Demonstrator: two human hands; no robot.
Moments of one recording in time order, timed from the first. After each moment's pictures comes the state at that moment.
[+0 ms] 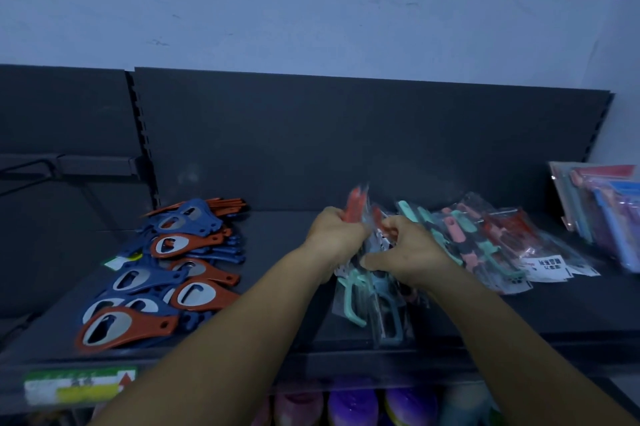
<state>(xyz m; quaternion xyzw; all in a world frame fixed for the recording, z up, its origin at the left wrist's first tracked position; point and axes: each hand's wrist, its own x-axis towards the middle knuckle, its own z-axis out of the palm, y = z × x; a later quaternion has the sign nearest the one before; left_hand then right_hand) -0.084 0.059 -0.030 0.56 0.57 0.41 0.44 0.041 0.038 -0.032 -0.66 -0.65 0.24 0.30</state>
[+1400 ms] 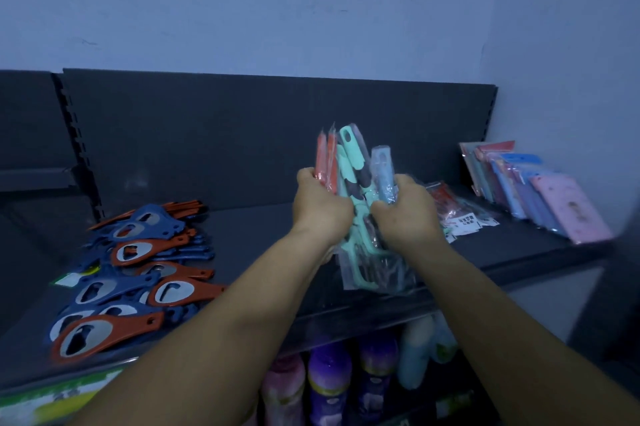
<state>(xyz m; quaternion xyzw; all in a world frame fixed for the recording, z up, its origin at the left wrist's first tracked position) -0.069 0.002 0.003 0.57 0.46 0.51 0.44 0.038 -0.030 -0.002 -0.68 -0.54 0.08 0.48</state>
